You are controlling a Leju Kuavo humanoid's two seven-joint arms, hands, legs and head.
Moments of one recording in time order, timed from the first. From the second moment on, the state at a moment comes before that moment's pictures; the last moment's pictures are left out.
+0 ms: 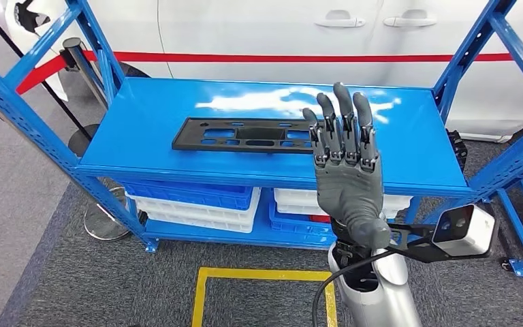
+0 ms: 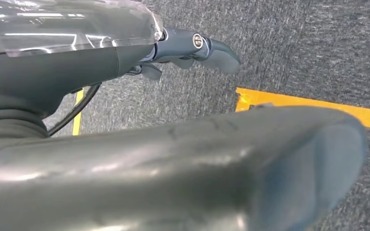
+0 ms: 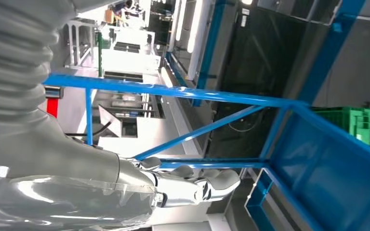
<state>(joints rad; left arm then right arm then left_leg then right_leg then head) -0.14 -0.14 1.25 -0.22 -1.04 0.10 -0.11 -0.26 0.16 0.29 -1.80 -0.28 0.45 -0.47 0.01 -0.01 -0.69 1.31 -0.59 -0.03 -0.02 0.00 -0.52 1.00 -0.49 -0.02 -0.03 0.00</state>
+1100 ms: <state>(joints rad) -0.14 -0.14 1.25 -0.21 -1.04 0.11 -0.11 -0.28 0.15 0.32 -1.80 -0.29 0.44 -0.45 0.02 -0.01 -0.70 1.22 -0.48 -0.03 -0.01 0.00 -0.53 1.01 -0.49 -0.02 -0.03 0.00</state>
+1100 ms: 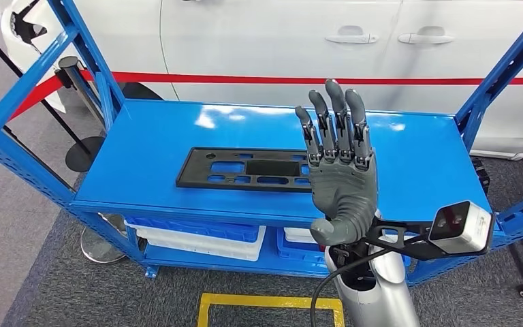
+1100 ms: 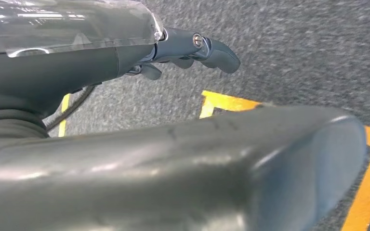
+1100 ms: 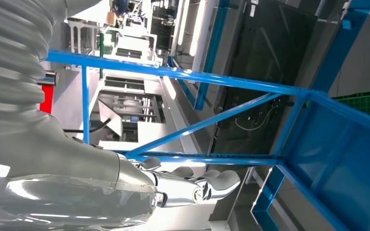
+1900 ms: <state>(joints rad) -0.14 -0.15 1.25 -0.21 -1.04 0.12 -0.10 -0.30 0.15 0.32 -1.81 -0.29 0.43 -0.44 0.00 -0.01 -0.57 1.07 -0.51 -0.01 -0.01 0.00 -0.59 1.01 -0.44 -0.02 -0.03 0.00</state>
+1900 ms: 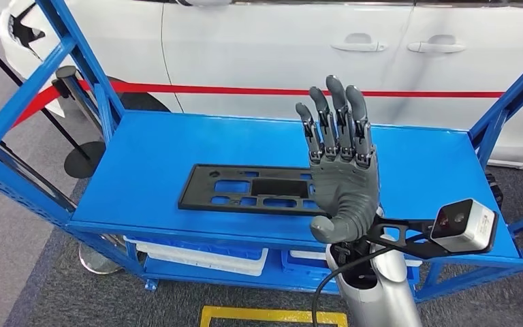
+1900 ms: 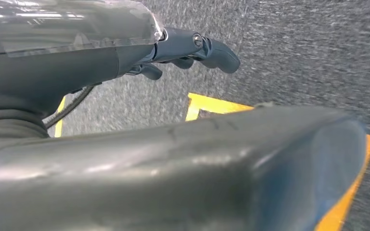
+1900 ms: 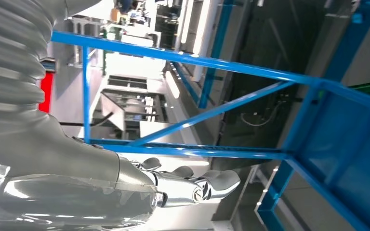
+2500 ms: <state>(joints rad) -0.14 -0.15 1.25 -0.21 -1.04 0.11 -0.12 -0.31 0.12 0.39 -1.75 0.06 0.22 -0.42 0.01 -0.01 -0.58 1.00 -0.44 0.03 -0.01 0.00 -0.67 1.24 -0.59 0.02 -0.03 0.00</state>
